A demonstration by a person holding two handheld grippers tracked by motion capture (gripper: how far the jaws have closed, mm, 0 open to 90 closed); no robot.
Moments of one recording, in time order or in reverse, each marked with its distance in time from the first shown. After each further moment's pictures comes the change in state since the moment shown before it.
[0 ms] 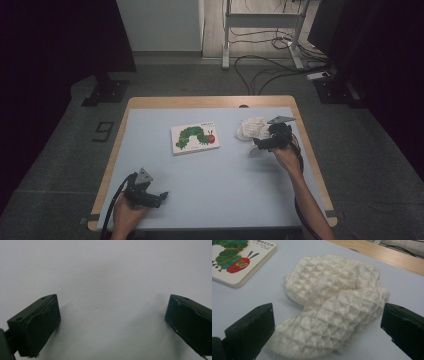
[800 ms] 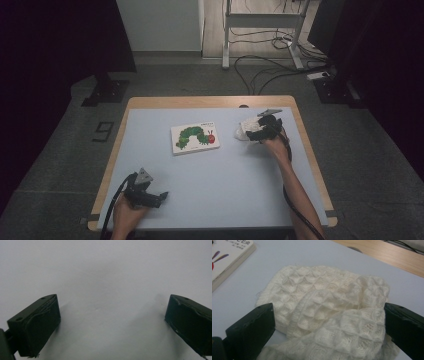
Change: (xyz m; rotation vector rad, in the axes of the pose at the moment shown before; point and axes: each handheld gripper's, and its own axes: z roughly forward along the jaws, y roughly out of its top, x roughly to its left) left arm 0.000 0.000 0.000 0.002 0.000 0.002; right arm -0.009 0.018 0.057 0.054 -0.025 -0.003
